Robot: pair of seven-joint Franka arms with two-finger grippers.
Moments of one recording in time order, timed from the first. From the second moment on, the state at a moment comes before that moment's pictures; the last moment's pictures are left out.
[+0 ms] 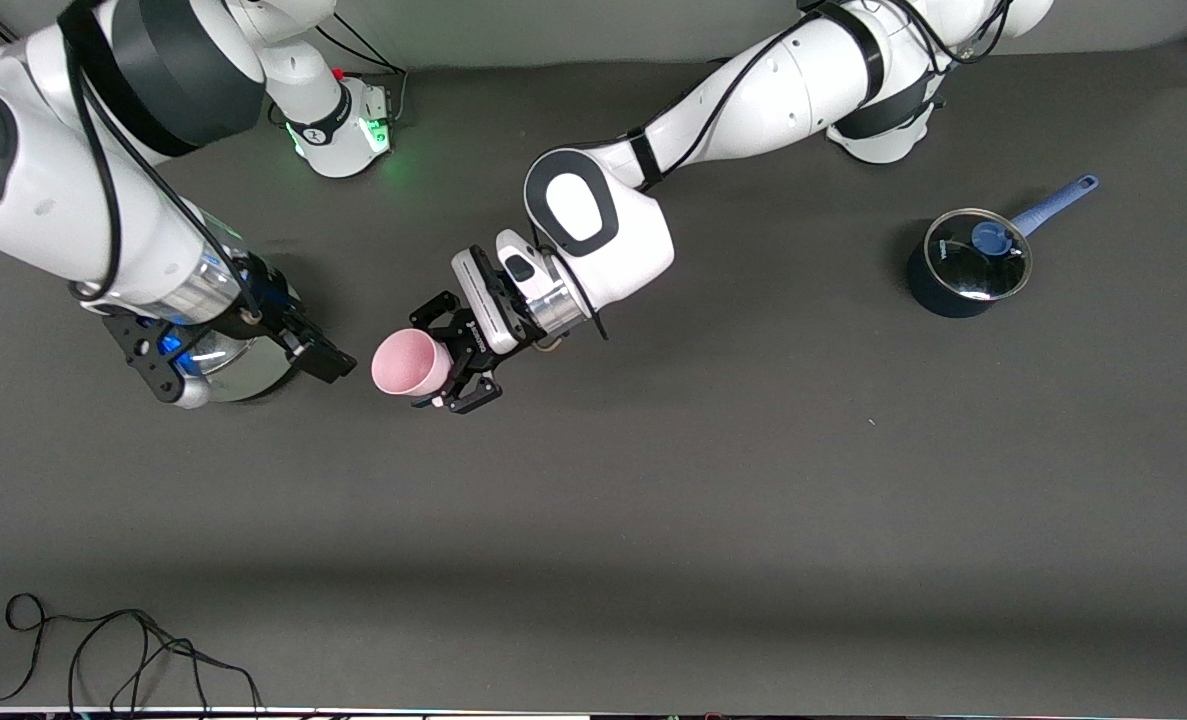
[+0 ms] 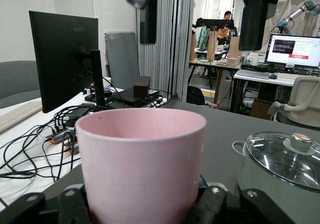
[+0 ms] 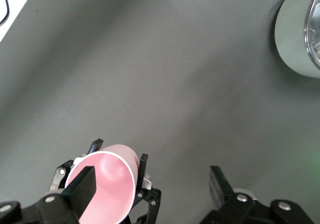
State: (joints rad) left arm -0.54 1.05 -0.84 -0.92 -1.49 3.23 2.12; right arm 0.37 0.28 -0.07 -1.34 0.16 1.59 1.14
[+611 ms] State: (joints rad) left arm -0.54 1.05 -0.84 -0.92 -1.49 3.23 2.12; right arm 0.39 0.30 -0.07 -1.36 0.24 1.63 1.20
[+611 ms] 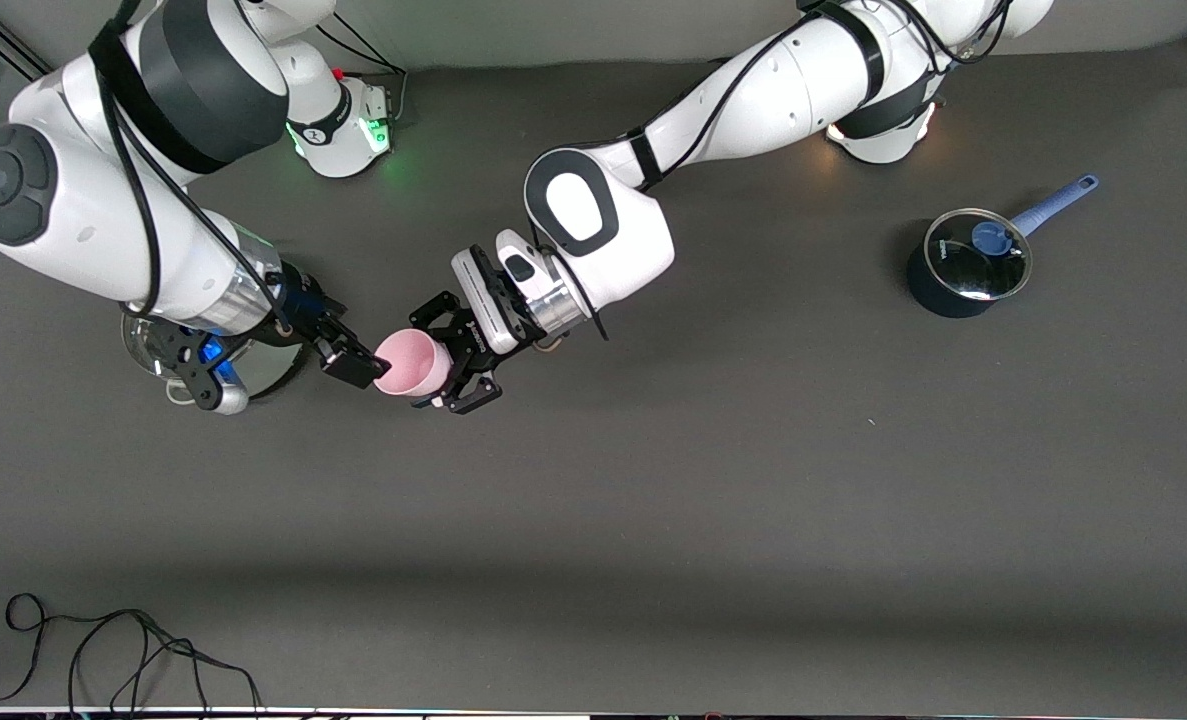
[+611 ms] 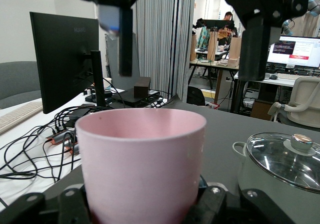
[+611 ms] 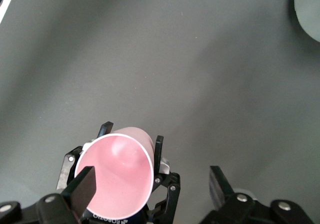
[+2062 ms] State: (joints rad) left arm -0.54 1.05 -0.83 -0.92 -1.49 3.24 2.12; right arm 0.41 0.31 -0.07 -1.40 0.26 1.68 1.24
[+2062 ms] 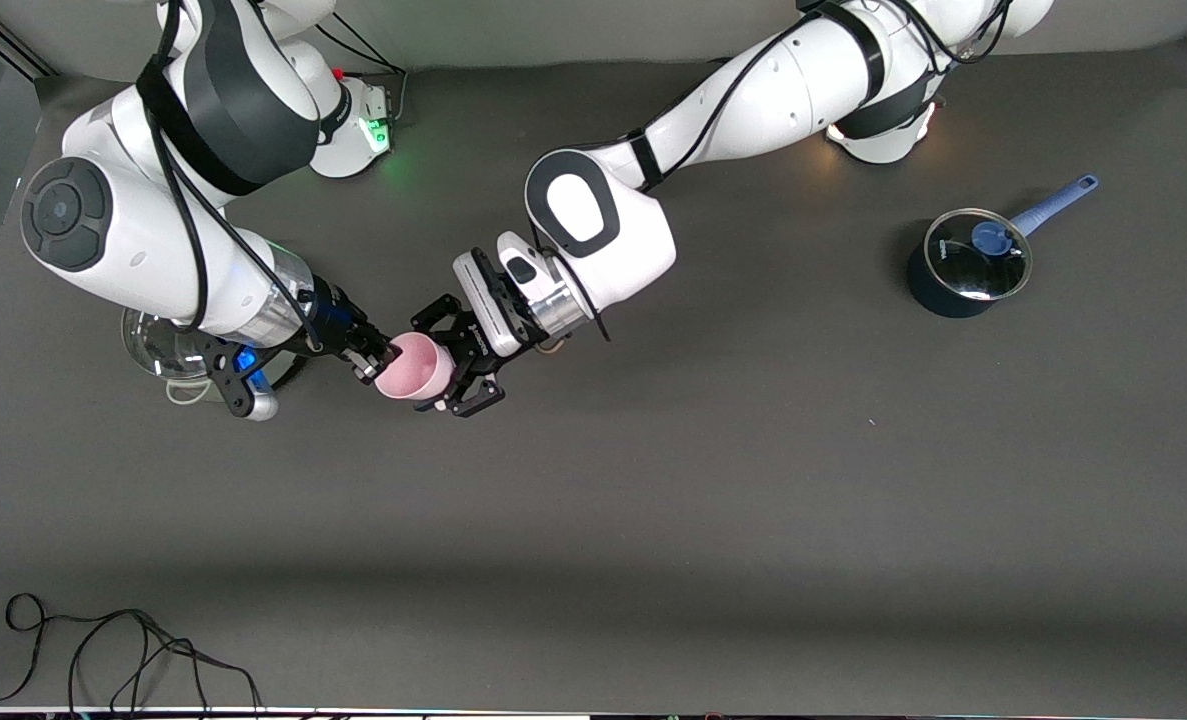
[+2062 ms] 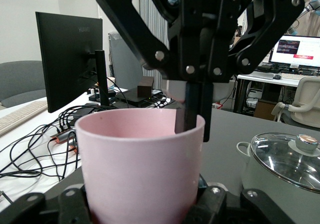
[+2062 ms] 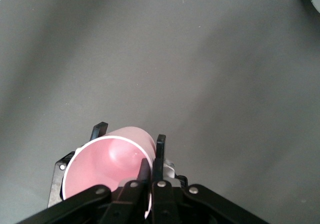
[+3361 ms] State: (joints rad) left arm -0.60 1.05 -0.75 -0.87 -1.48 3.25 2.12; right arm 0.41 0.31 -0.07 -1.40 0.25 1.71 1.26
